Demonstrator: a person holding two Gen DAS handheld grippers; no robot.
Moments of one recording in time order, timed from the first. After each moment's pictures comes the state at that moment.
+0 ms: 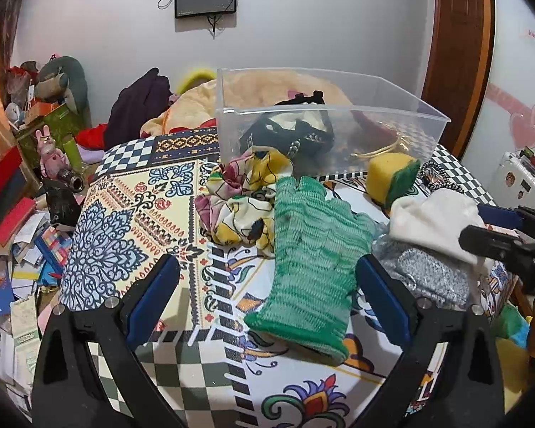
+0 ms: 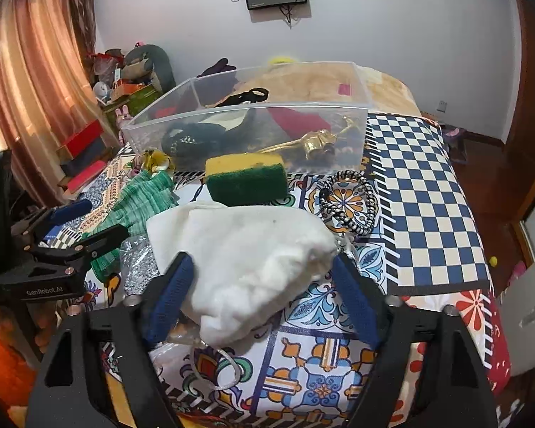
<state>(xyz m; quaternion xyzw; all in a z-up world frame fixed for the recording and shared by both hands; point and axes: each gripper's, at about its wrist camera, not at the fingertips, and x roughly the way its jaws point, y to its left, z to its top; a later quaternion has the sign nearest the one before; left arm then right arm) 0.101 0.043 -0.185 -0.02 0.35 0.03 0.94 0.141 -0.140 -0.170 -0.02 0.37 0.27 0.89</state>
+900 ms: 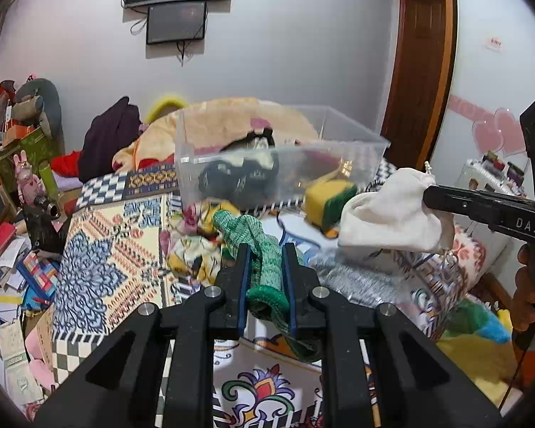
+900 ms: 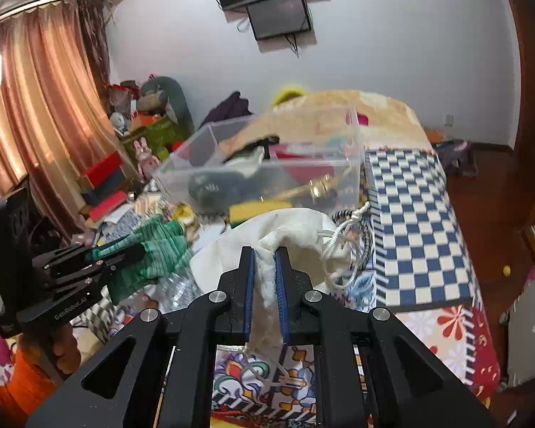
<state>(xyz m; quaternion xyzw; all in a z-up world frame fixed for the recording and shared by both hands) 0.075 0.027 -0.148 -0.02 0.30 -0.05 0.95 0.122 -0.162 -0.122 0.02 0.32 0.30 0.90</state>
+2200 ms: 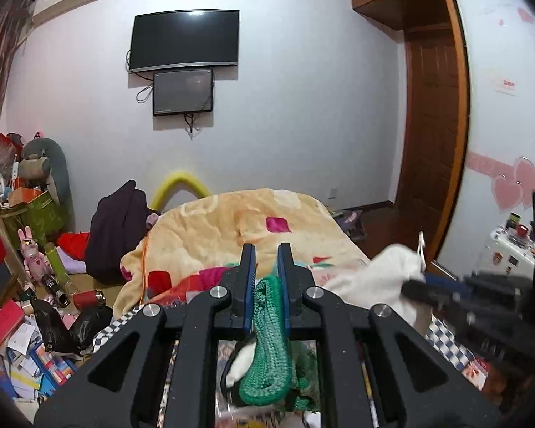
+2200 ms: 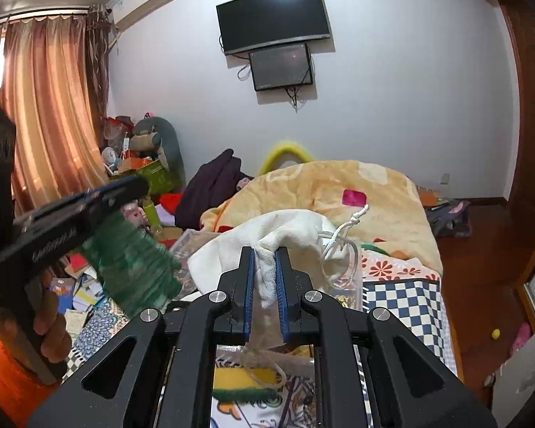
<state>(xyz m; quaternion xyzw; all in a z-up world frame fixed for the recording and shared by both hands) 0.210 0.032 -0.026 -0.01 0.18 -0.01 0.98 0.200 -0.122 -0.067 0.01 0.23 0.28 0.93</state>
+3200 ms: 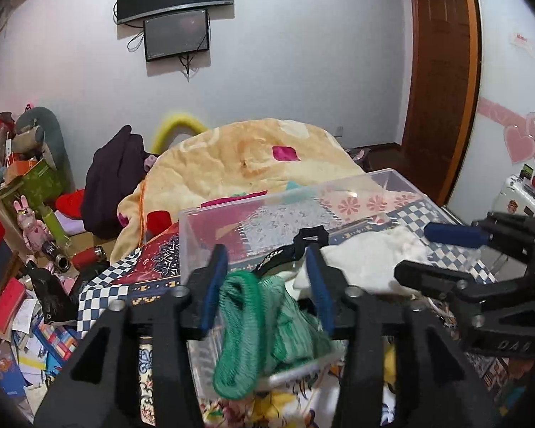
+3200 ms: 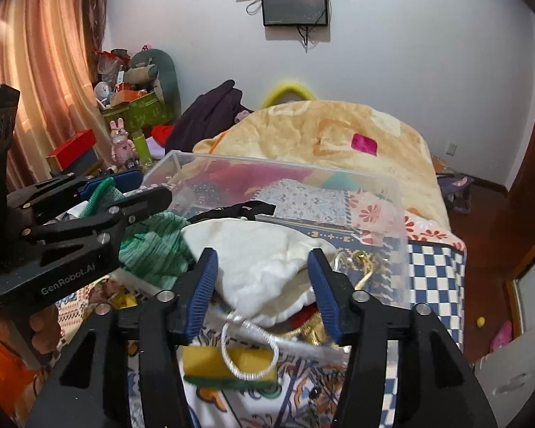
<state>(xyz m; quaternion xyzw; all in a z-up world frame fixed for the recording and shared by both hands) 0.232 0.045 -0.102 0.02 0.30 -0.01 0.95 0.224 -0.087 -0.100 -0.07 0.33 0.28 0.90</state>
